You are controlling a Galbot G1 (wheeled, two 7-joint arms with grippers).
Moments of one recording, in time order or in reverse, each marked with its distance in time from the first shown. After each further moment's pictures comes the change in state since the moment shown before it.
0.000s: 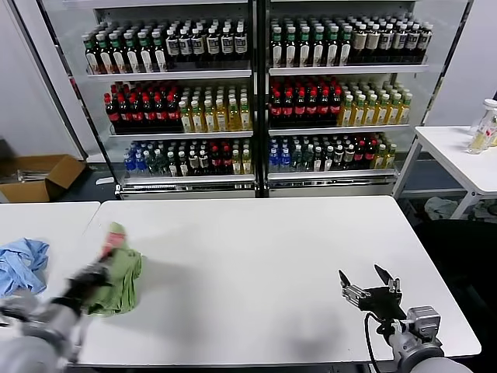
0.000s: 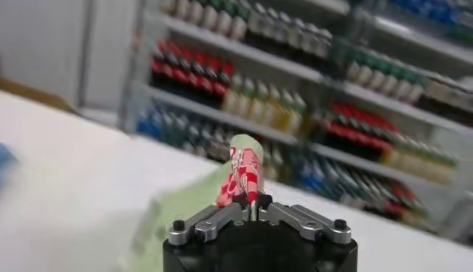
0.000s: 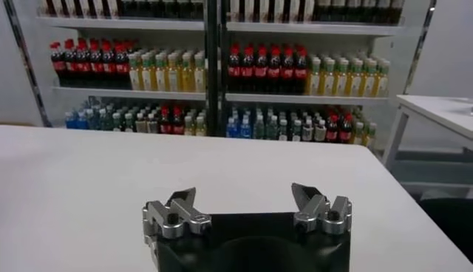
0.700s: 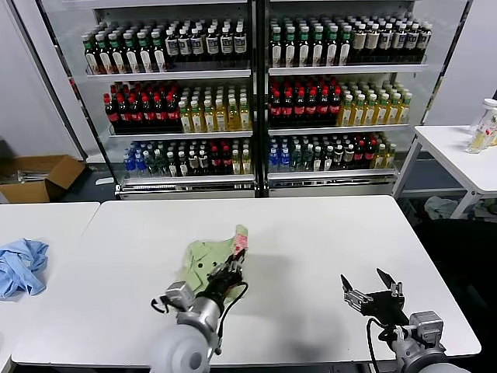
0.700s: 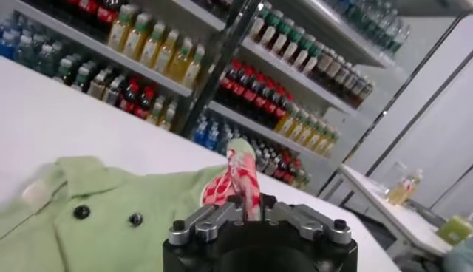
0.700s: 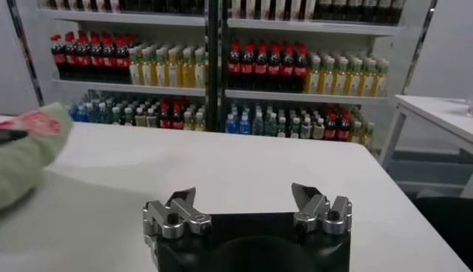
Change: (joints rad) left arm -0.225 -0.403 0.560 0.141 0.335 -0.067 -0.063; right arm -0.021 -0.015 0.004 0.005 -0.011 0.004 -0.011
